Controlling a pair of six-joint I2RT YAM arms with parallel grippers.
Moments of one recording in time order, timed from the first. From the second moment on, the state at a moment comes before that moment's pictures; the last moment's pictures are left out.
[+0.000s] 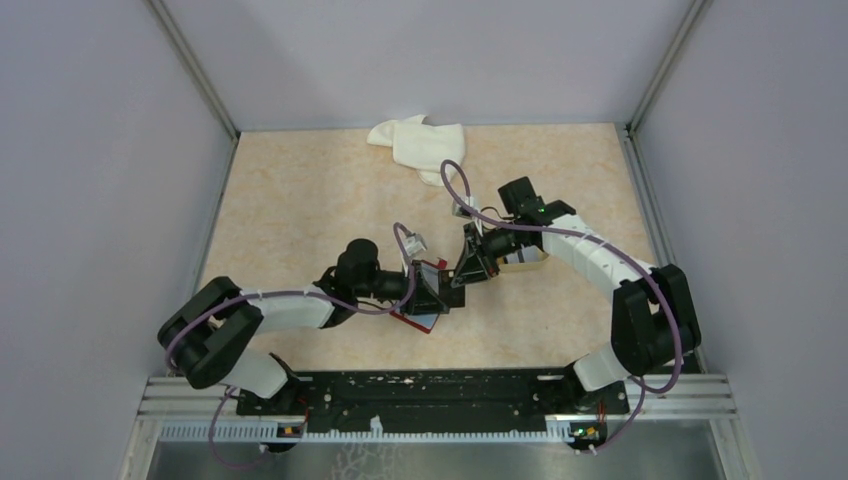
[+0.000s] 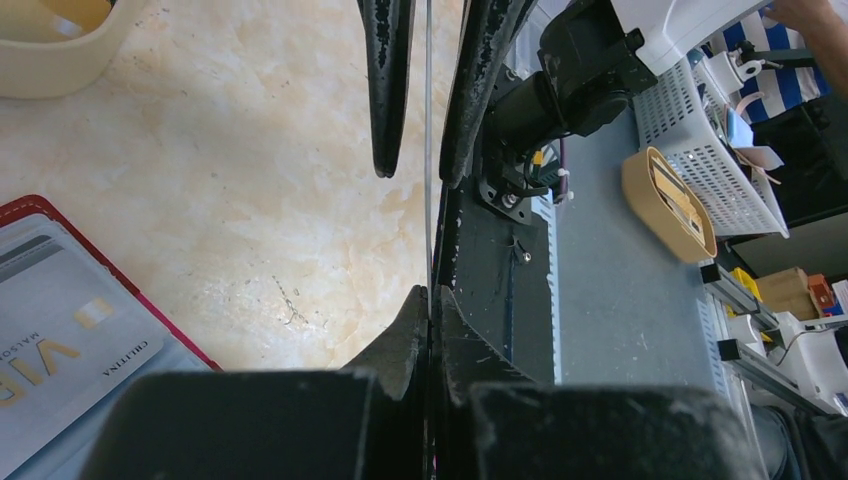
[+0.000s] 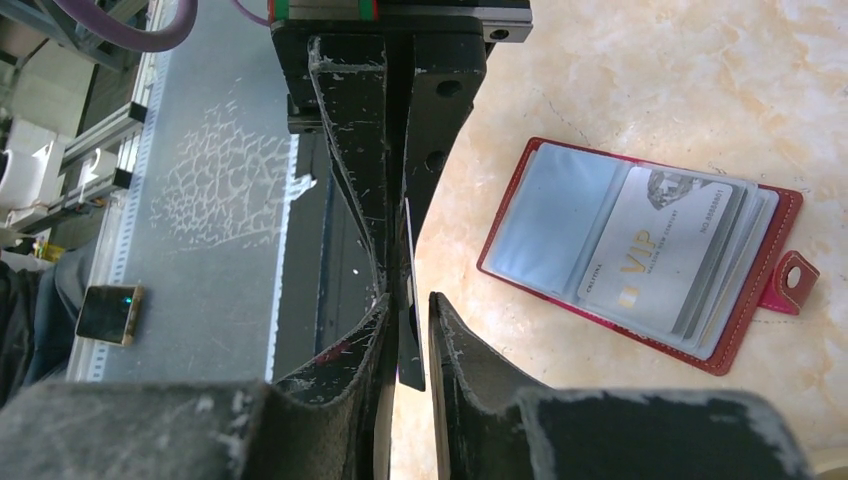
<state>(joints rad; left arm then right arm) -0.78 1.47 0.50 0.73 0.79 -0.50 0.43 1.48 1.04 -0.69 -1.18 -0.51</state>
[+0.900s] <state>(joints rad) -0.78 1.37 0.48 0.57 0.73 -0.44 0.43 1.48 1.04 -0.70 -1.18 -0.50</state>
